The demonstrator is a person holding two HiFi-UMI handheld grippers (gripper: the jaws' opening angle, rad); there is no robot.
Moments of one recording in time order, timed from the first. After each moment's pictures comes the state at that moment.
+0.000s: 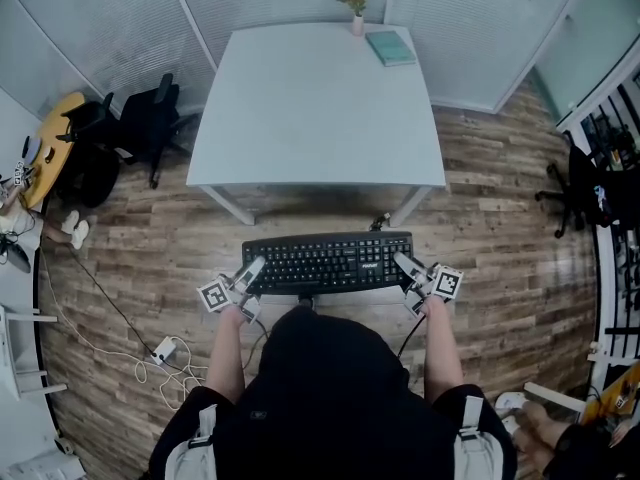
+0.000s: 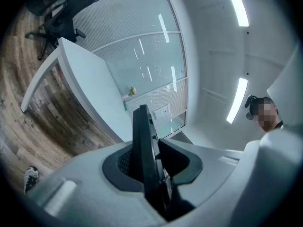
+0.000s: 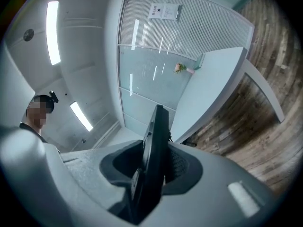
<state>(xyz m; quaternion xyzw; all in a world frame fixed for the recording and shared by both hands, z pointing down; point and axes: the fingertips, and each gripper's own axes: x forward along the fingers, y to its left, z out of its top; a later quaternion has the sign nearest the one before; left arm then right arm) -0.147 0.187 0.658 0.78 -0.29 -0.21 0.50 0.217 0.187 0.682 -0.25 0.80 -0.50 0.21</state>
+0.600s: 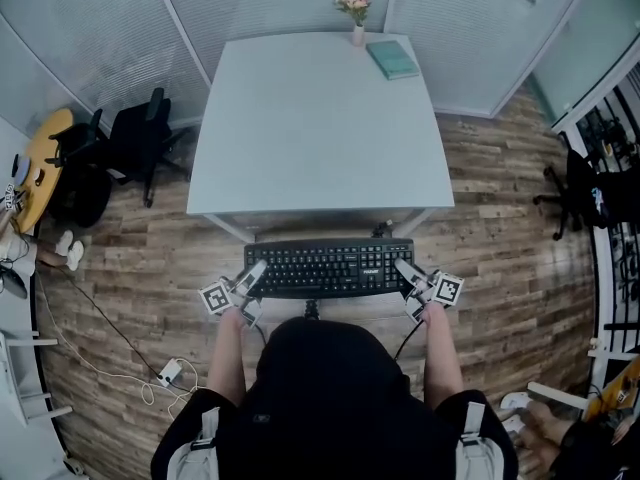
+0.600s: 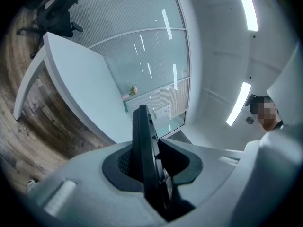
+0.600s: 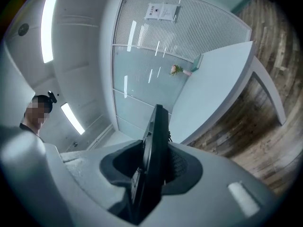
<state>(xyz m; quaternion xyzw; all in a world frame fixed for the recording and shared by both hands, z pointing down) -0.183 0.081 0.666 0.79 -0.26 -0.20 0.52 0.180 0.107 0.686 -0.29 0.79 -0.51 0.20</state>
